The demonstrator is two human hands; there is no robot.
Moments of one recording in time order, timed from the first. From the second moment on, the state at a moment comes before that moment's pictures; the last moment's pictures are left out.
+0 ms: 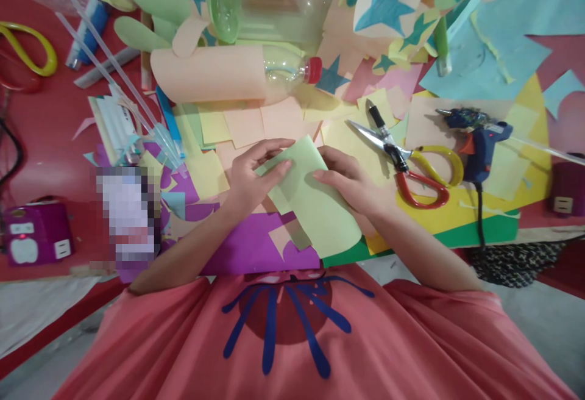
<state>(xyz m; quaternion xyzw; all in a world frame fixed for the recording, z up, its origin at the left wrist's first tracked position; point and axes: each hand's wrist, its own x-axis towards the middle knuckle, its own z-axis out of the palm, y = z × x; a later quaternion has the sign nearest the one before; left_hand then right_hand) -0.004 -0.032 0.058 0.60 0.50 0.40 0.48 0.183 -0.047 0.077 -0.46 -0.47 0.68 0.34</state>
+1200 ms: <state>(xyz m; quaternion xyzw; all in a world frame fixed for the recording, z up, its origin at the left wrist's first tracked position) -0.008 -0.025 0.057 0.62 0.52 0.37 0.45 0.168 -0.031 0.047 -0.48 -0.34 0.66 0.47</state>
